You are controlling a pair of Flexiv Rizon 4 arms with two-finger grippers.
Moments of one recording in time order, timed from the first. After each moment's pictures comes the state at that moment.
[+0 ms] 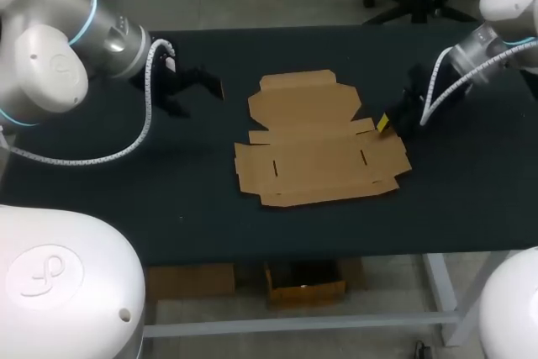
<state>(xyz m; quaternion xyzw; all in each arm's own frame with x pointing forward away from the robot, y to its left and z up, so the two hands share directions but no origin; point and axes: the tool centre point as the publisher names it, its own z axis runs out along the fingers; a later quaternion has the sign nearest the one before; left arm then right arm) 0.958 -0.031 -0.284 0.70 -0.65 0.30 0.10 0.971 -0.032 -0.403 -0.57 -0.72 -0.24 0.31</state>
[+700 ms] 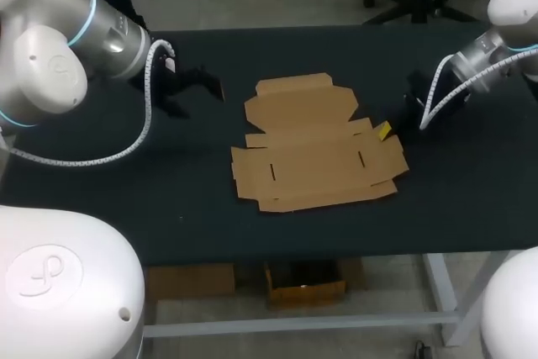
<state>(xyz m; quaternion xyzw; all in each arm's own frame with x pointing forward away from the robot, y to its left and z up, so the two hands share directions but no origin) 0.955 -0.030 -0.282 0.70 -0.64 0.30 0.10 0.954 -0.022 -0.399 -0.55 -0.71 -0.27 0.34</state>
